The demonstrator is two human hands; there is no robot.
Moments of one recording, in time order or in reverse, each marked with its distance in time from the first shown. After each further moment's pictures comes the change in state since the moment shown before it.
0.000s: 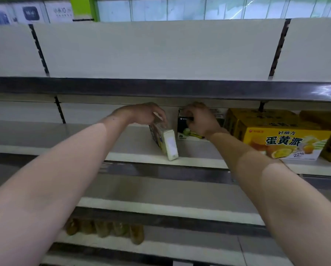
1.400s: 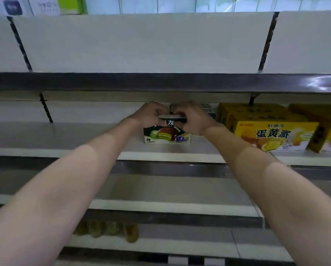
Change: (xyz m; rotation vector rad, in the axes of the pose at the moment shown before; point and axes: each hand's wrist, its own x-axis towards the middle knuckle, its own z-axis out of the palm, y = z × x) left_hand 0.041 0.000 0.048 -0.092 0.271 -0.022; right_hand -0.017 -0.003 -0.013 0.079 -0.112 -0.127
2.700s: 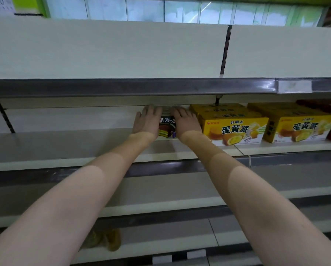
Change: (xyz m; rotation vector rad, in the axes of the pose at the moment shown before) left_hand -0.008 0.070 0.069 0.621 0.278 0.066; right_hand -0.047 0.016 -0.001 -0.381 0.039 0.416
